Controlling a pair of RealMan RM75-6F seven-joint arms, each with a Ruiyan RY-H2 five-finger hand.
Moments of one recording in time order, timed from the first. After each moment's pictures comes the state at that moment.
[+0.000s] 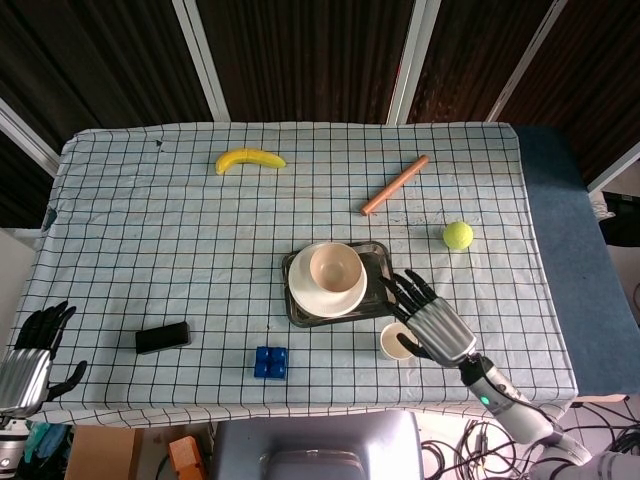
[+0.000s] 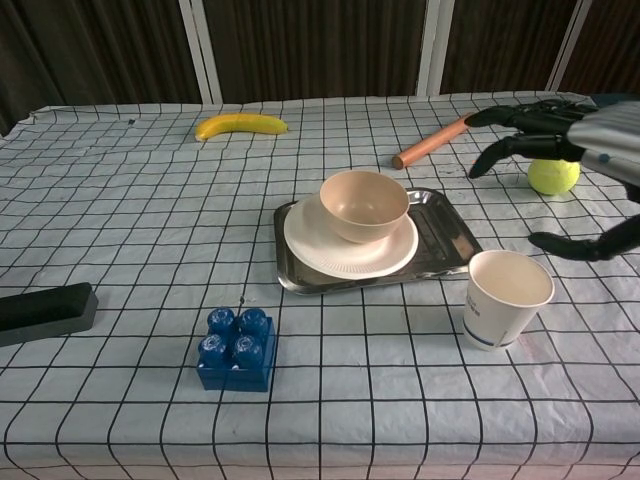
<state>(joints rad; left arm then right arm) -0.10 -1.29 0.00 -1.26 1.58 1.51 -0.24 0.50 -1.31 -0.08 -1.59 -1.70 1.31 -0.19</state>
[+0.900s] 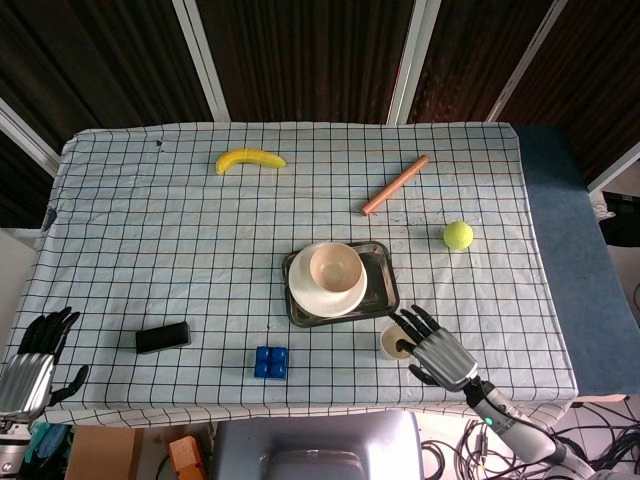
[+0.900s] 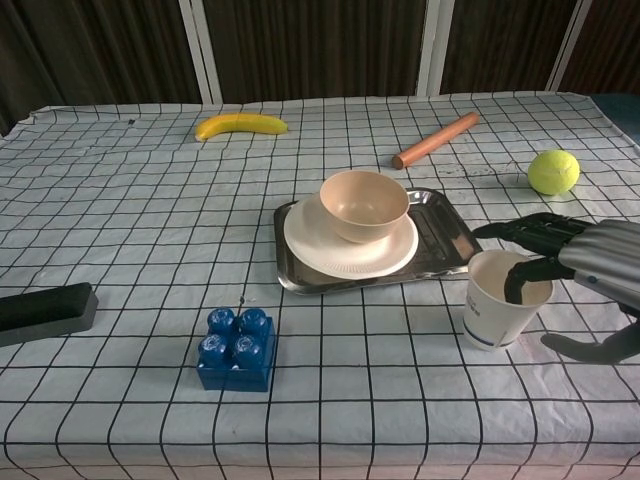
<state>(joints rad) -0.08 -1.28 0.02 -1.27 1.58 1.51 -0.21 0.43 -1.46 -0.13 -1.36 -1.74 1.22 -0.11</state>
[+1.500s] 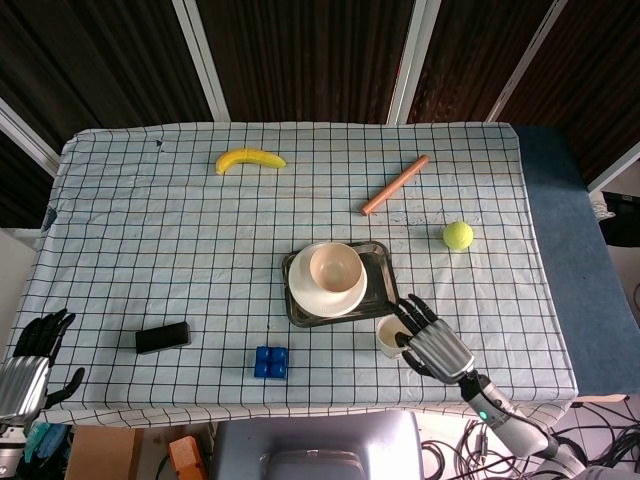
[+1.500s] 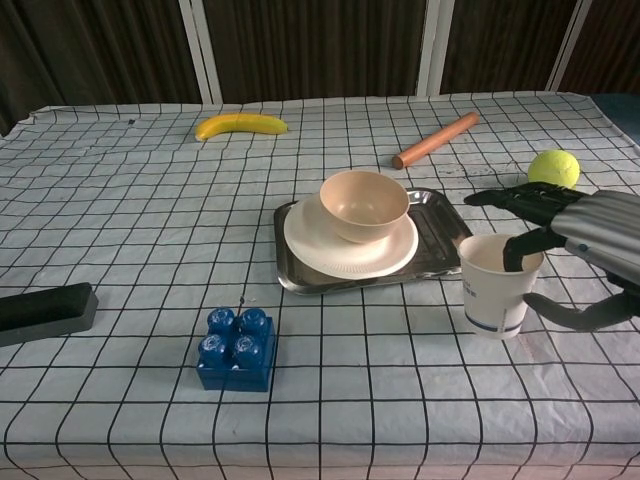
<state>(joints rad) -0.08 -1.28 0.02 -1.25 1.58 1.52 -0.24 0.43 -1.47 -0.08 -1.37 -1.74 1.27 -0.12</state>
